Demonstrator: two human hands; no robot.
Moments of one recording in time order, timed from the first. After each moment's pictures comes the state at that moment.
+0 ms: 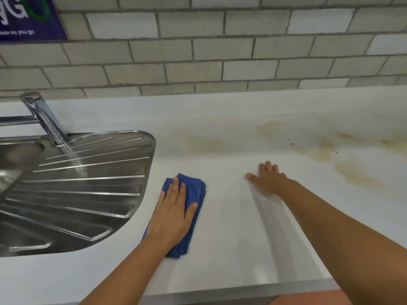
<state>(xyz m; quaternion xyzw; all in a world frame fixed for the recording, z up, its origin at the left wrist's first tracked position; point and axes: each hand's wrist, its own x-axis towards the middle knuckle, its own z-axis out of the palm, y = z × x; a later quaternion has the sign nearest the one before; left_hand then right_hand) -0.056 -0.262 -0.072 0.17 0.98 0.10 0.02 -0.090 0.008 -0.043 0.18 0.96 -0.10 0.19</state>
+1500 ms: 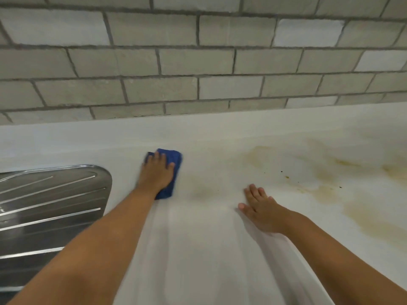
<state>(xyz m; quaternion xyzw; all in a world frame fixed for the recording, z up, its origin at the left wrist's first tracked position) -0.344 -0.172 -0.070 0.12 0.99 0.09 0.01 -0.151 0.047 -0.037 0.10 0.96 -0.11 0.22</state>
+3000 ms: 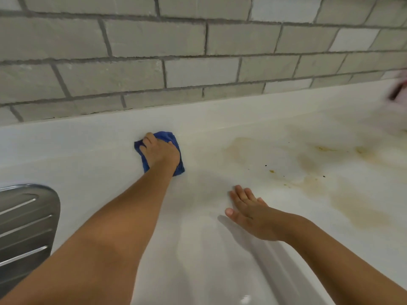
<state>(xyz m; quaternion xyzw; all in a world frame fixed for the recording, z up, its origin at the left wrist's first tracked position) -0.394 -0.058 -0.061 0.05 0.99 0.14 0.00 -0.156 0.051 -0.025 0.11 0.94 -0.18 0.27</state>
